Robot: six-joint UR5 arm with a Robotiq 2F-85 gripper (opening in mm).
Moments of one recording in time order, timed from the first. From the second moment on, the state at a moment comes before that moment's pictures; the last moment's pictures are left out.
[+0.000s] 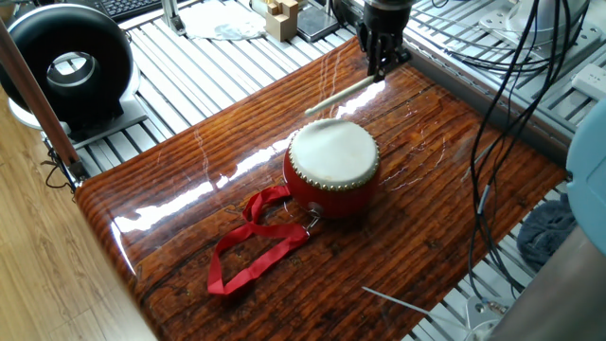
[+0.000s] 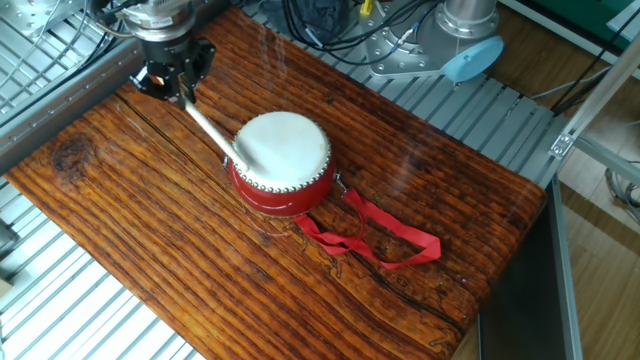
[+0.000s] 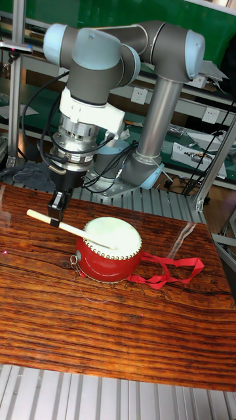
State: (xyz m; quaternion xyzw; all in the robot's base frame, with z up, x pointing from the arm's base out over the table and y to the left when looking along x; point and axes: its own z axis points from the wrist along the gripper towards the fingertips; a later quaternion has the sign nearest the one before) arm 0.520 -0.130 0.159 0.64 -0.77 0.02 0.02
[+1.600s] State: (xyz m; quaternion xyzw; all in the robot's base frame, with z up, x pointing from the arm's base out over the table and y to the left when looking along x) arm 0.522 -0.135 0.166 0.71 -0.70 0.05 0.01
